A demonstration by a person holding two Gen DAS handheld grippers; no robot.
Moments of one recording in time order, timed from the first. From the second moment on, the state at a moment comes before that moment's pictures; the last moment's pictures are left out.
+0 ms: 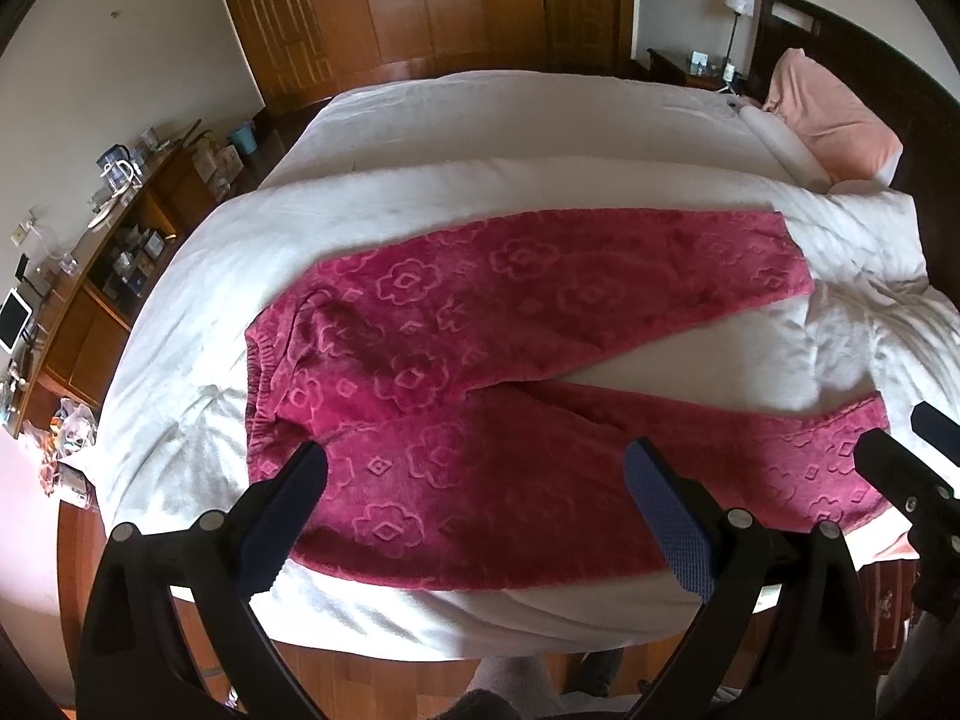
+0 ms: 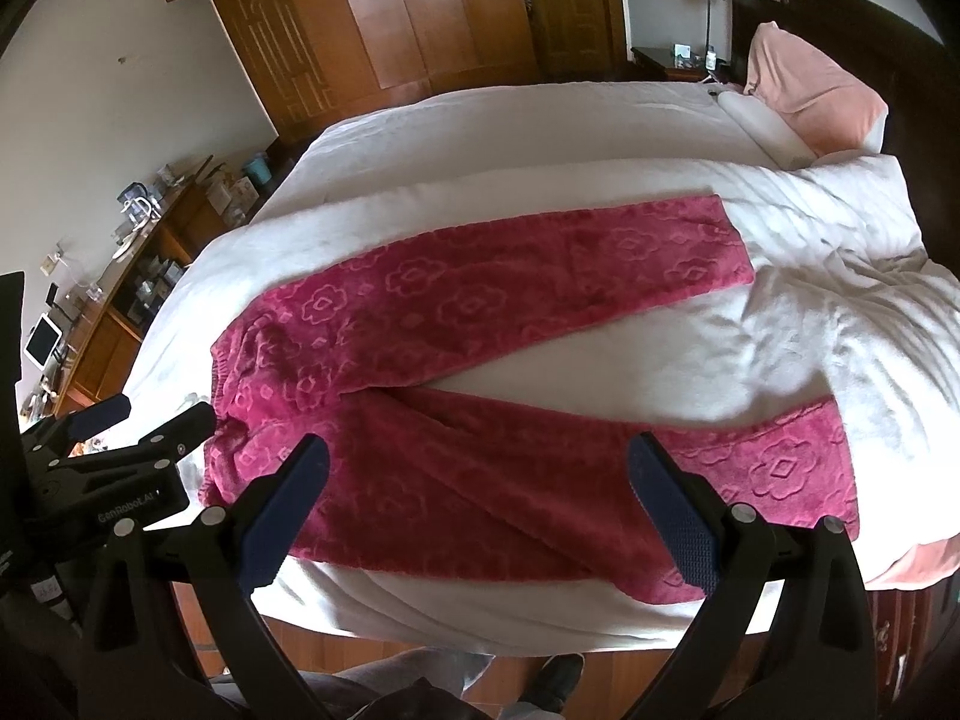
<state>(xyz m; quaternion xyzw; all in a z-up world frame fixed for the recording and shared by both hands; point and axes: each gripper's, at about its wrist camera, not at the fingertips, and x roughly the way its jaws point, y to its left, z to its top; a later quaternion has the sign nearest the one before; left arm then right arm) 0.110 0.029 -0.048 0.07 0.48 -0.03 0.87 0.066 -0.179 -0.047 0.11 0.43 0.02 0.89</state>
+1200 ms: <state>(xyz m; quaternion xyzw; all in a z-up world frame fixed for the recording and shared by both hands) 0.191 -0.021 -0.149 0.13 0.55 -0.10 0.82 0.071 -0.326 -0.121 0.14 0.47 -0.20 0.85</state>
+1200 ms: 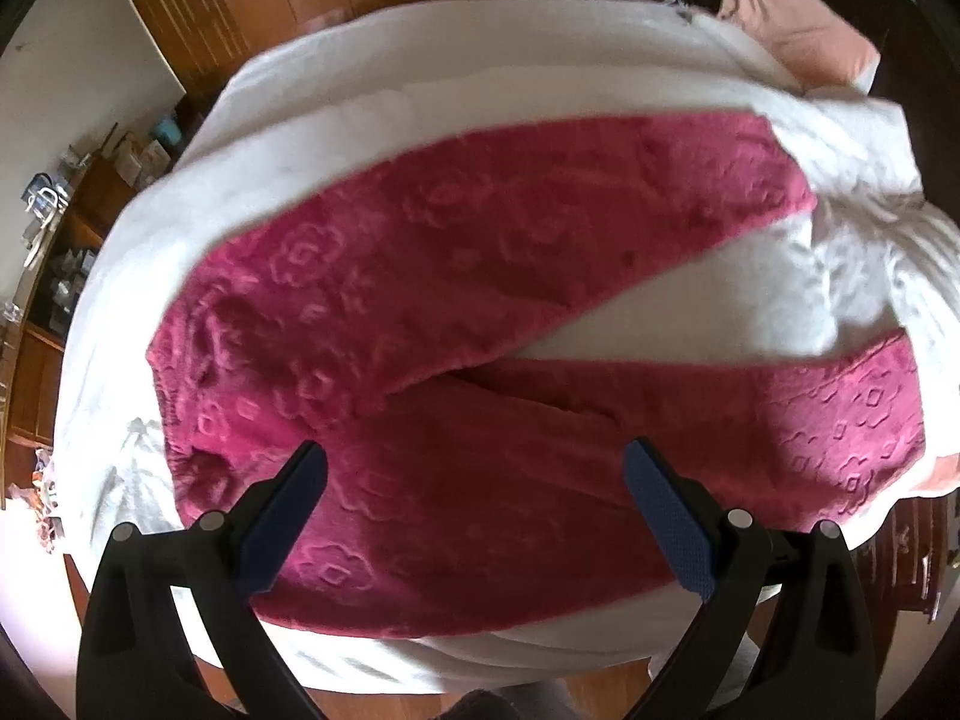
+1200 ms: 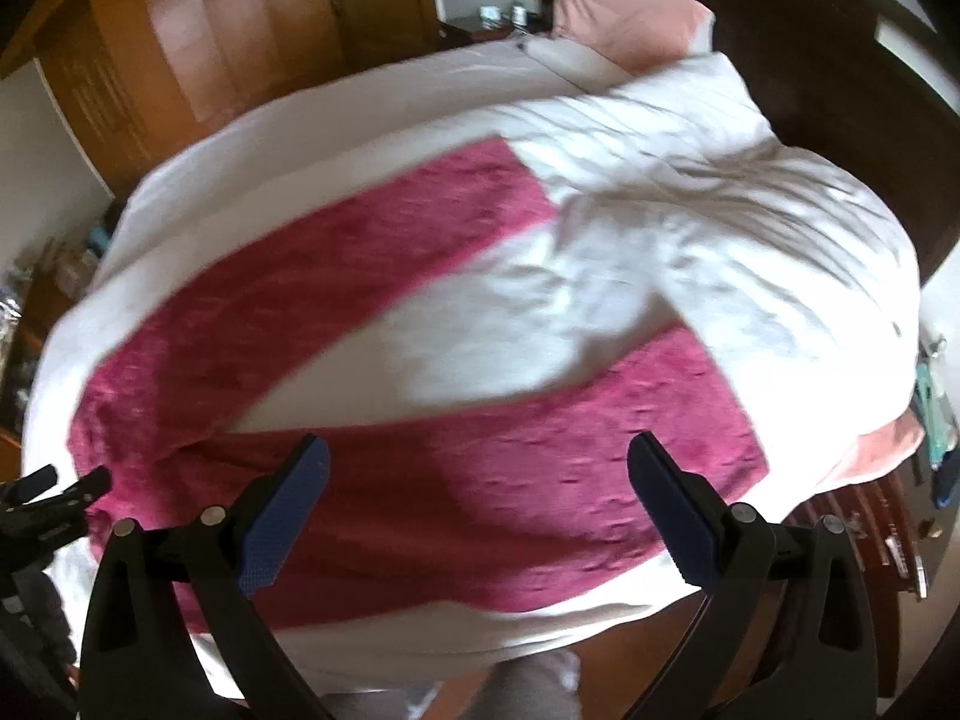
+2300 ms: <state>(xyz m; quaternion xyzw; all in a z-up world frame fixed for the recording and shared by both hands) 0.207 -0.095 -0.233 0.11 0.63 0.10 0.77 0.142 -0.524 -0.235 0.07 0.56 -0.09 0.82</state>
